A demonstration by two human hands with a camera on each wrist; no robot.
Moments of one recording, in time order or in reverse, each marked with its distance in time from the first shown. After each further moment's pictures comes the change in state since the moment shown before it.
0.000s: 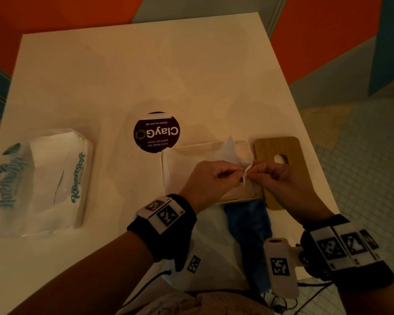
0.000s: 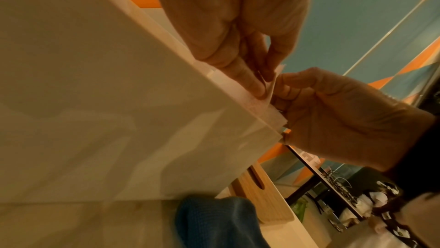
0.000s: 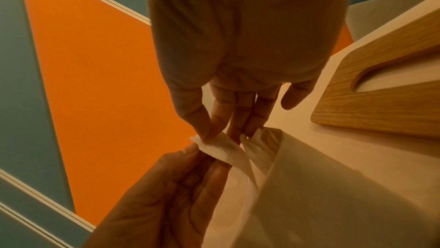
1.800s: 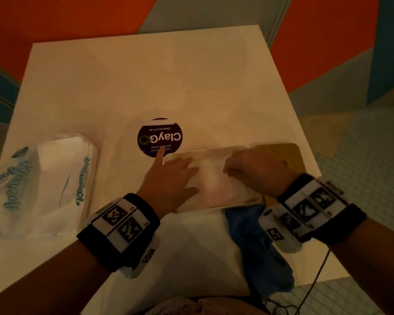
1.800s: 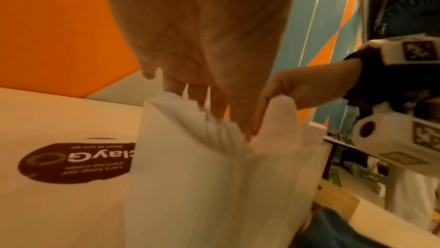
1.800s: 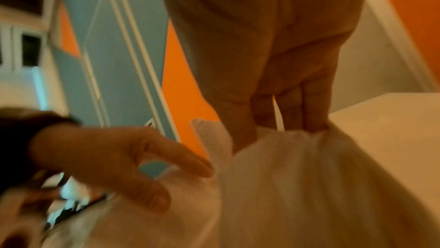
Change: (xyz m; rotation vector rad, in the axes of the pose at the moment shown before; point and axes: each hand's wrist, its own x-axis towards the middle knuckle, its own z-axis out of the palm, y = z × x) left_hand -0.011 0.000 -0.071 1.296 -0.283 0.041; right_hand 0.039 -0.047 0.023 -1.272 -0.394 -0.259
